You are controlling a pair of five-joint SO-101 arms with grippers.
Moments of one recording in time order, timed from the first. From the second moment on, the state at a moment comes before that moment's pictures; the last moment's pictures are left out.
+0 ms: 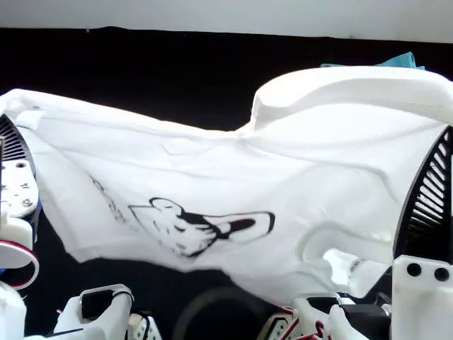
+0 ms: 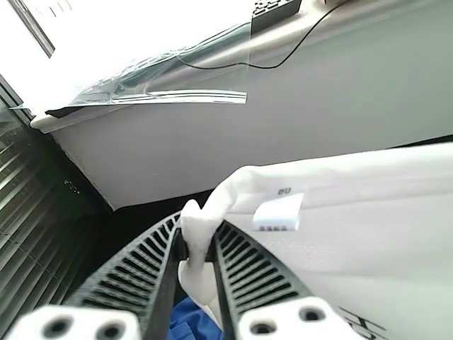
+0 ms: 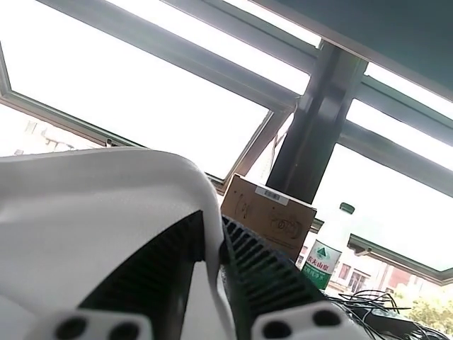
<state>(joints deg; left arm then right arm) -18.7 -32.7 -53.7 99.4 -21.9 -6.2 -20.2 -96.3 96.7 24.4</state>
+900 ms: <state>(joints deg) -18.7 8.4 -38.1 83.6 -21.8 -6.8 8.7 -38.5 65.6 15.6</state>
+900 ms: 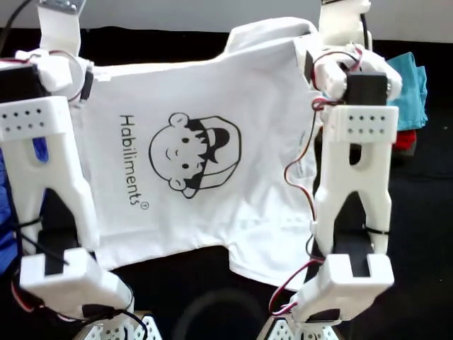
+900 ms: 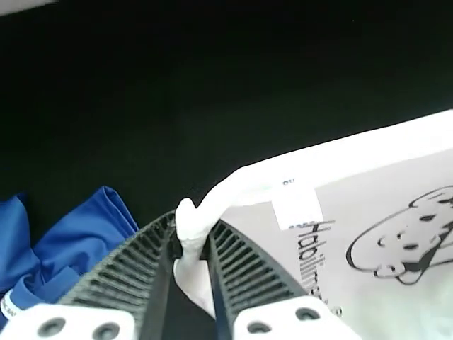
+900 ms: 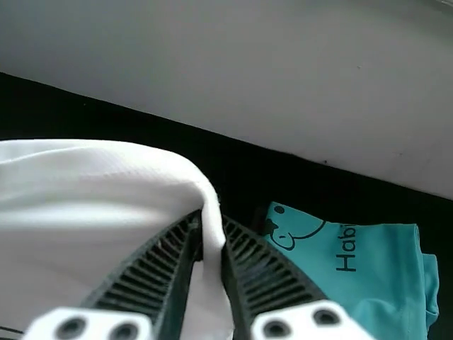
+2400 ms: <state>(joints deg) -19.3 16.0 -16.6 101.0 -29.8 -10.9 22.0 -29.1 100.1 11.9</state>
